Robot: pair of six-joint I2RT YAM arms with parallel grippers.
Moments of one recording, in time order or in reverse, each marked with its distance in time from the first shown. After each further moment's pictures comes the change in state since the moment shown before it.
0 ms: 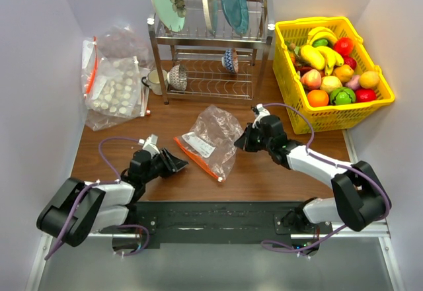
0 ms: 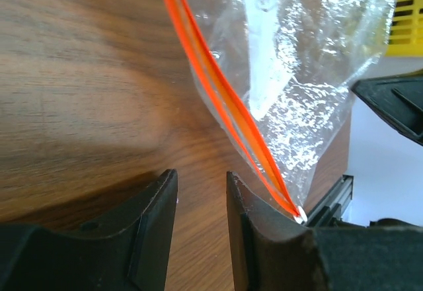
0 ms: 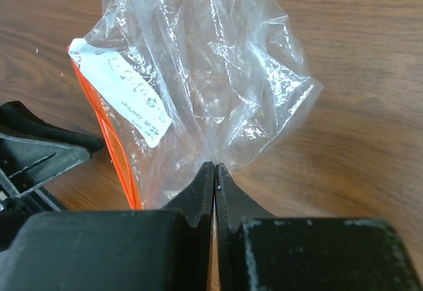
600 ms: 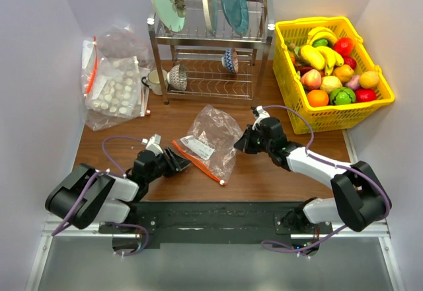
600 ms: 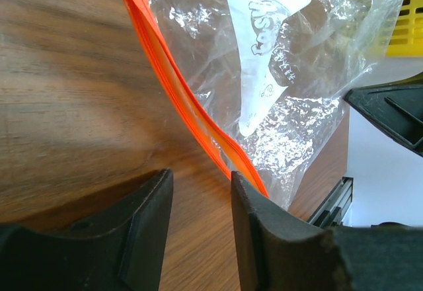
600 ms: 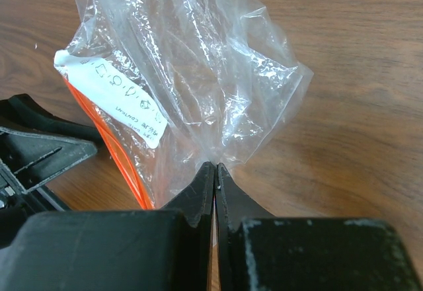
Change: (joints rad) left arm -0.056 0.148 0.008 0.161 -0.054 -0.019; right arm 0.008 -0.002 -0.026 0.020 -0.002 0.014
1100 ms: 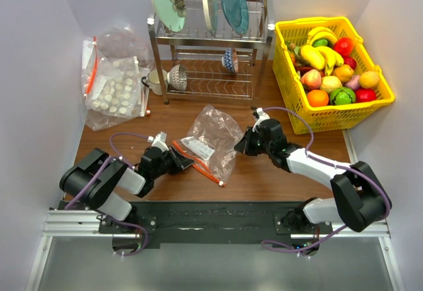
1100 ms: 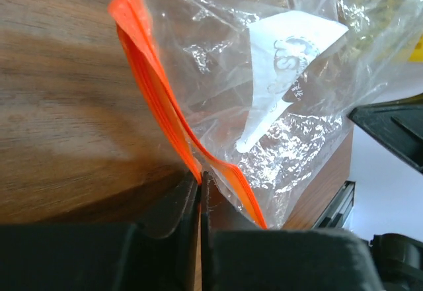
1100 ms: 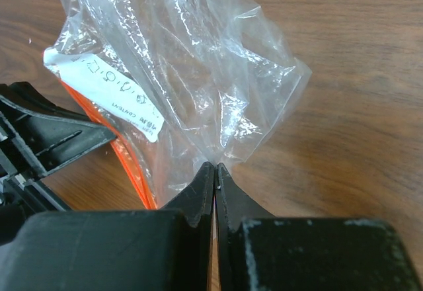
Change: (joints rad) left arm -0.042 0.169 0.074 0.072 -0.025 -0.030; right arm 0.004 -0.003 -0.019 0.003 0.000 0.007
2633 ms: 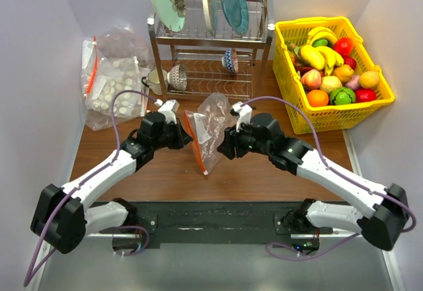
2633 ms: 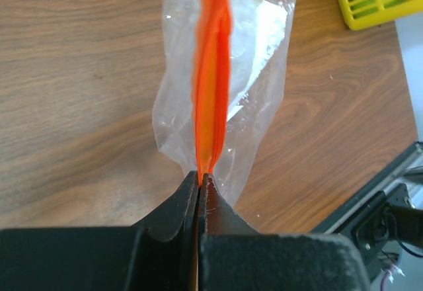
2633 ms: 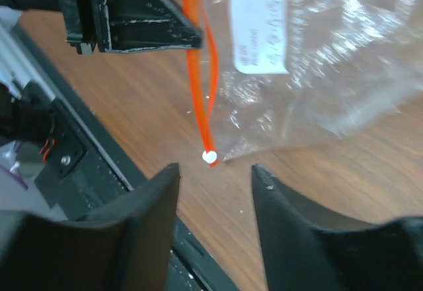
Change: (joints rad) left arm -0.013 -0.382 0.550 -1.020 -0.027 0.472; right arm 0.287 -0.228 0.319 -0.423 0.069 -0.303
